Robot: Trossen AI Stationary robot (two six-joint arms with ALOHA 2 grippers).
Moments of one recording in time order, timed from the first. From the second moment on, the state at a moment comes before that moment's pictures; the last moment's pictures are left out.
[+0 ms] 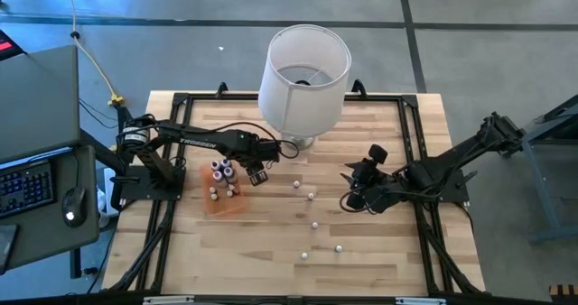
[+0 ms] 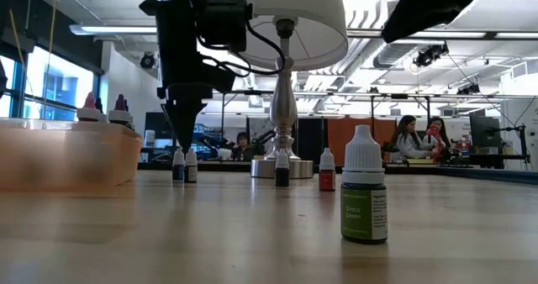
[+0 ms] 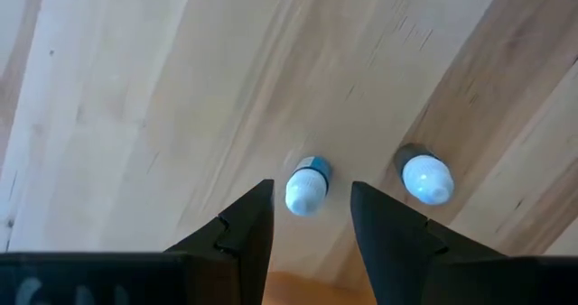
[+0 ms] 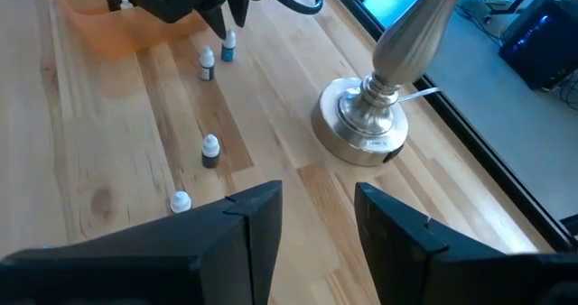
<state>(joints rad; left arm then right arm) 0.09 1.68 1.15 -0.88 -0.26 -0.35 0.46 1.18 0.90 -0.64 0.82 0.54</state>
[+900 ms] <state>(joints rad) 0.09 1.83 1.15 -0.89 -0.31 -0.34 0.47 1.18 0.90 -0.61 0.80 0.53</state>
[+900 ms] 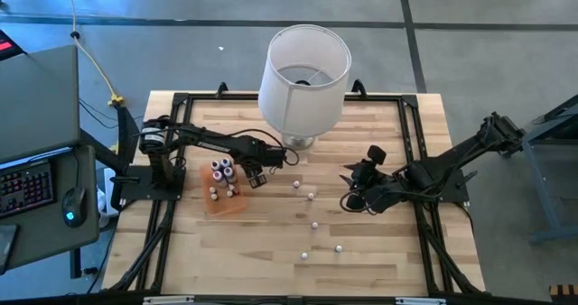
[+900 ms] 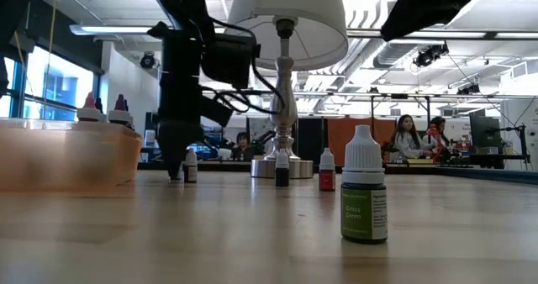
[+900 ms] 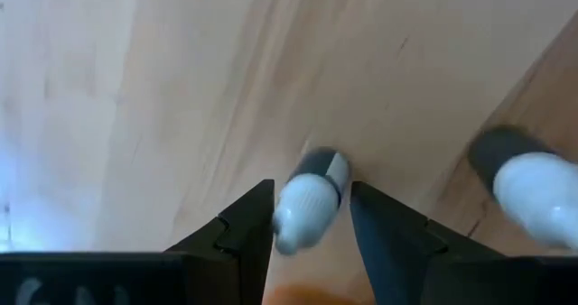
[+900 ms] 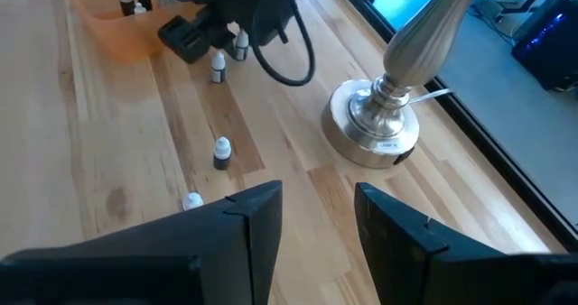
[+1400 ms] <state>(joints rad) 0.09 1.83 1.15 -0.85 -0.27 -0.29 0.47 1.18 0.90 -0.62 0.80 0.52</state>
